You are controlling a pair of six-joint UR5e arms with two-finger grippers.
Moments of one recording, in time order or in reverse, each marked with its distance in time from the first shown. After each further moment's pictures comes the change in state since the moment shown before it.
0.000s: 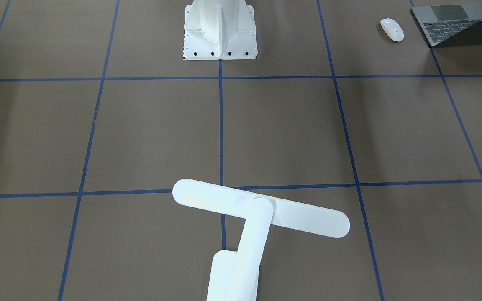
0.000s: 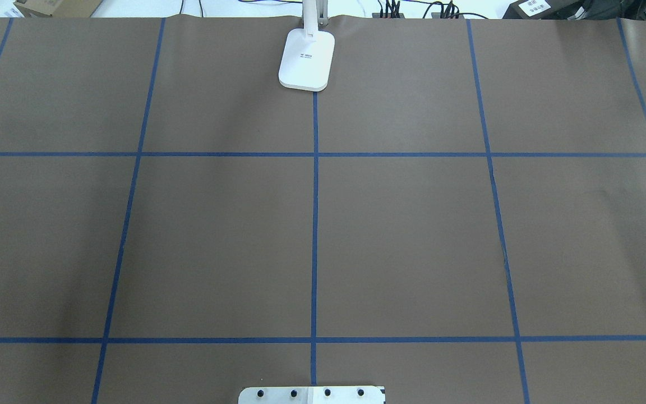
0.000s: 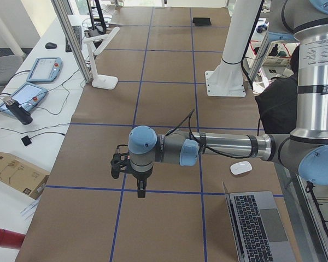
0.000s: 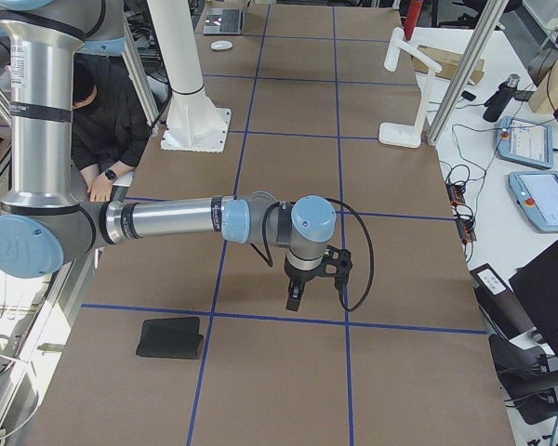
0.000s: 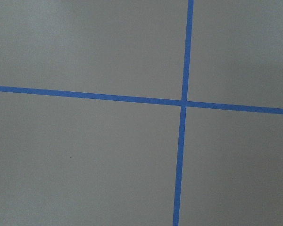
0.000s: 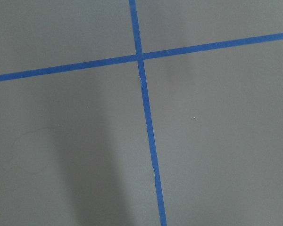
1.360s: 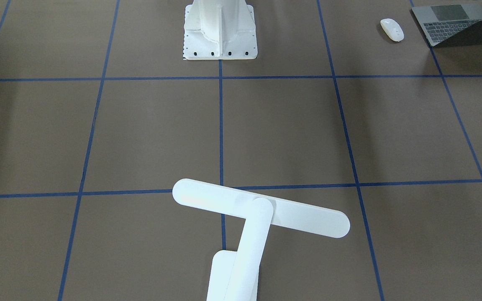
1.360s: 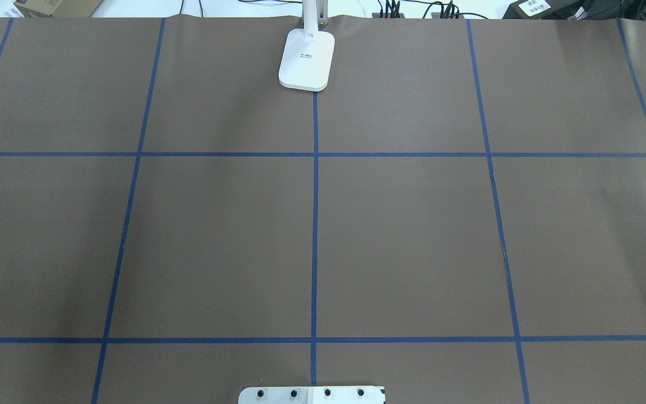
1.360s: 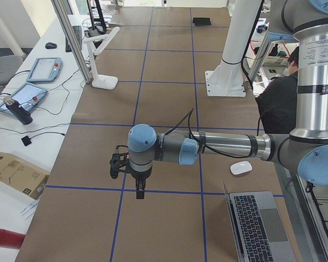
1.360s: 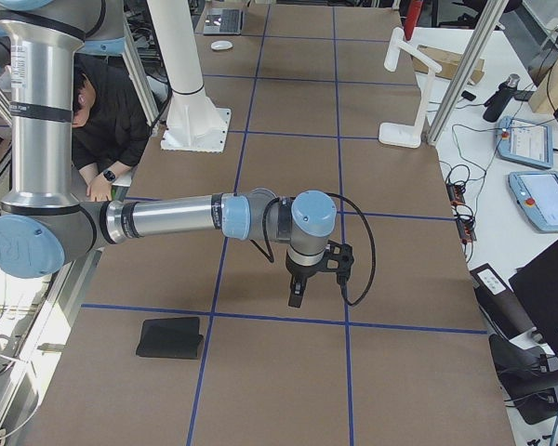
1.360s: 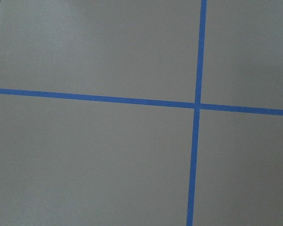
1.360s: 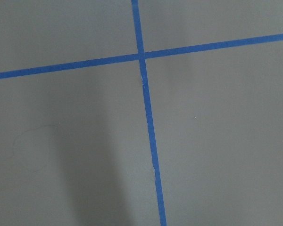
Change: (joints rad) left arm 0.004 -0.006 -0.010 -0.003 0.044 -0.002; right arm 0.000 0.004 0.025 0.001 0.002 -0.002
